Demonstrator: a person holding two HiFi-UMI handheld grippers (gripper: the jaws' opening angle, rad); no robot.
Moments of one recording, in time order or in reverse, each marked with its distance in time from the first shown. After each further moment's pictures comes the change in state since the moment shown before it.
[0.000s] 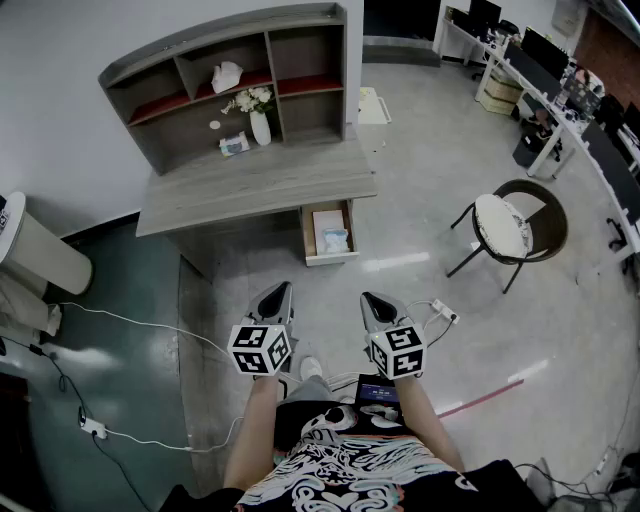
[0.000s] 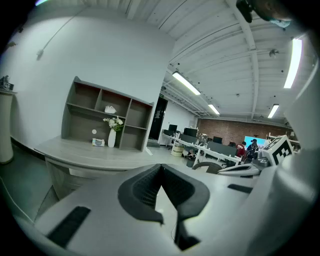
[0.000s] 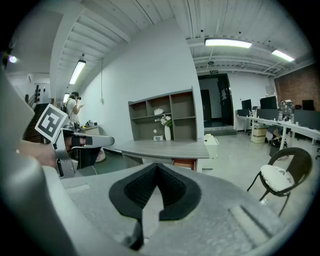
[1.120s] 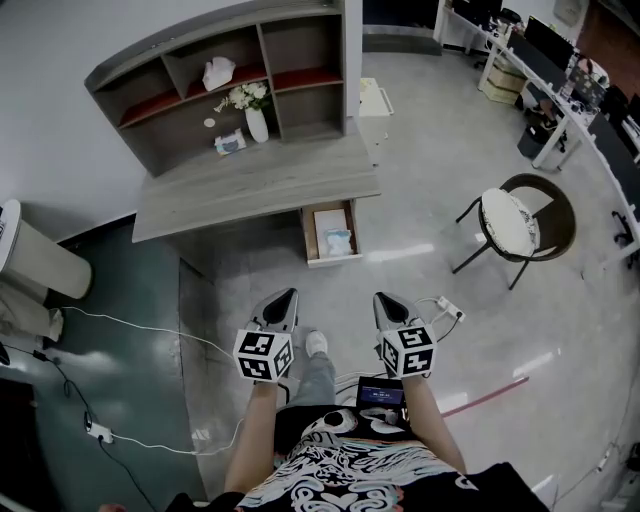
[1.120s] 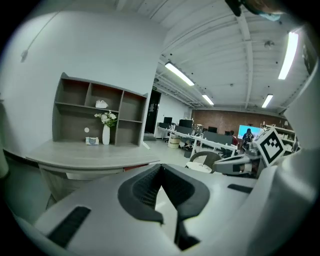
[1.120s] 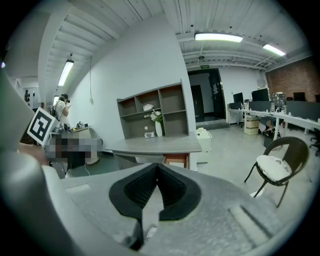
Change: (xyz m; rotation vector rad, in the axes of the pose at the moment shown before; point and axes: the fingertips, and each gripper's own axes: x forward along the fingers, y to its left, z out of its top) left arm 0.036 0.007 -0.019 0.074 0.076 -0.050; right arm 0.029 -0.049 -0.019 0.075 0.026 -0.062
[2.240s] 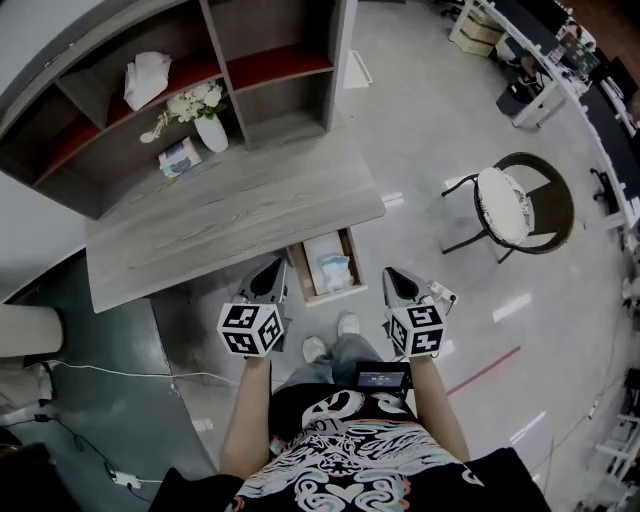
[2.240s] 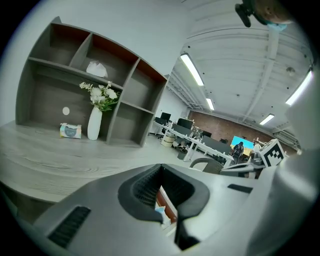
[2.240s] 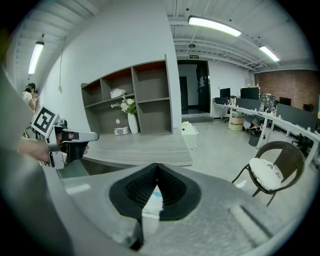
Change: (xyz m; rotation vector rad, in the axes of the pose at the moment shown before) left arm 0.236 0.169 0.065 -0.139 0.083 -0.148; right arm 0.210 -0.104 0.076 0.049 0.130 -0.209
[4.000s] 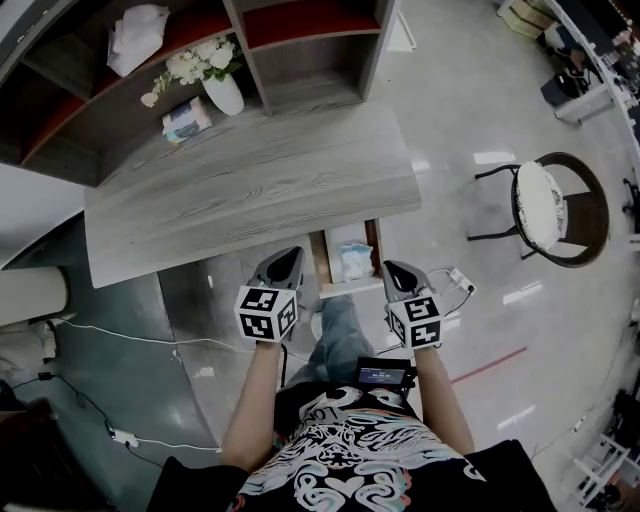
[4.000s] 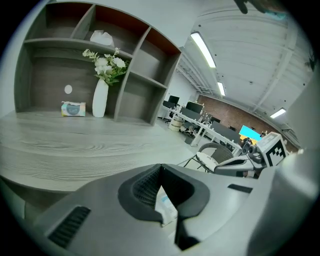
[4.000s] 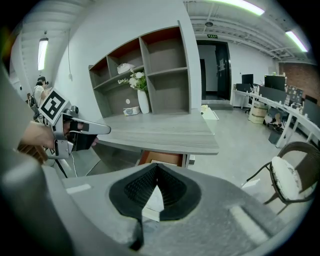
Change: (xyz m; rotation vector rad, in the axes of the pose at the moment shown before) left arm 0.052 0.044 -0.061 -0.025 0.199 0.079; right arm 0.090 0.014 -0.050 -0.094 0.179 0.170
